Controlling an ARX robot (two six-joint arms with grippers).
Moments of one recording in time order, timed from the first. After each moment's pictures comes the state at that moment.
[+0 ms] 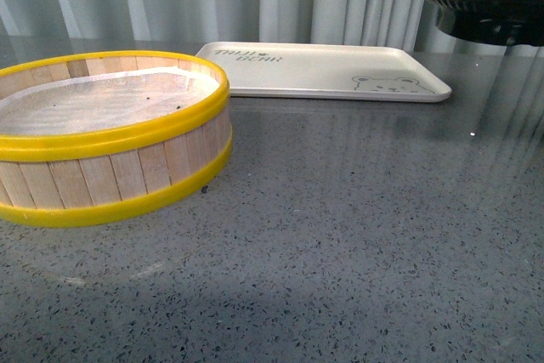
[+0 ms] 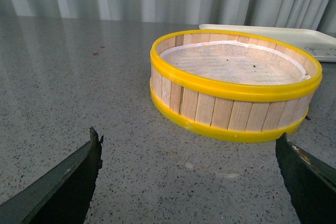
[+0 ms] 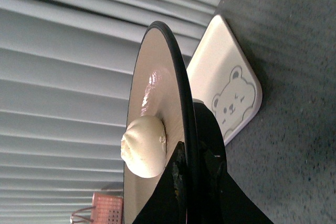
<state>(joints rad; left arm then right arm) 0.00 0.00 0.03 0.00 0.00 0.00 -0.24 1.49 0.87 0.51 -0.52 1.21</state>
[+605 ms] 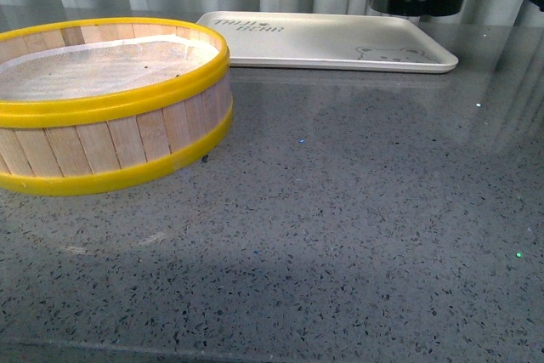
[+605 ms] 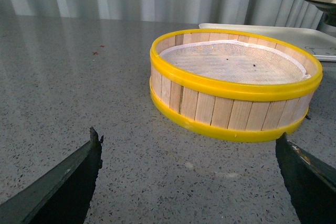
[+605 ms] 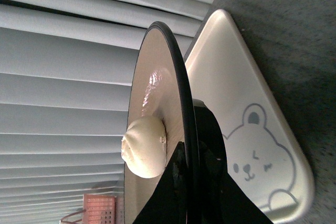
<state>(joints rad) 0.00 0.00 0.03 0.00 0.00 0.00 -0.13 2.05 1.53 0.32 -0.52 1.21</state>
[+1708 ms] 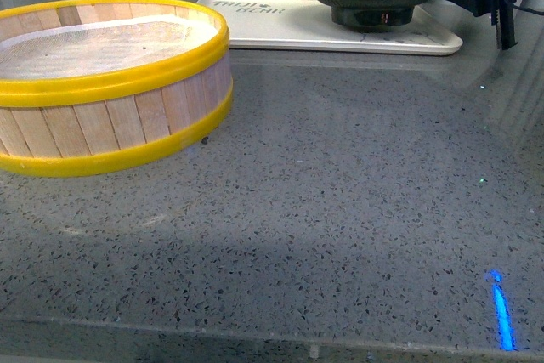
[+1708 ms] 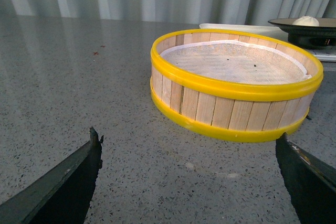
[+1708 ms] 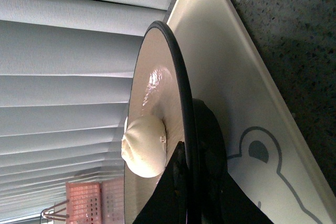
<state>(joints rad) 0.00 0.00 0.03 0.00 0.00 0.00 -0.07 2.37 2.00 0.04 -0.55 1.17</state>
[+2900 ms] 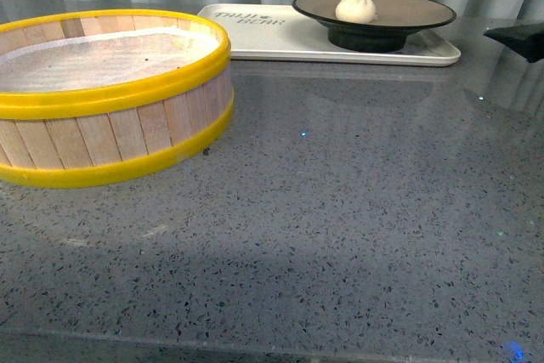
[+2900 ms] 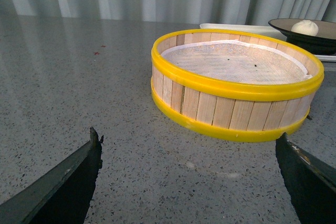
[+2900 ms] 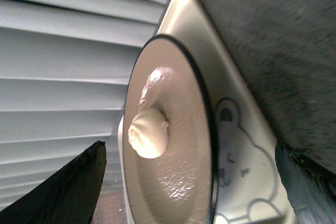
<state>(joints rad) 0.00 0.00 0.03 0.00 0.00 0.00 -0.11 2.10 1.62 0.11 -0.41 1.12</state>
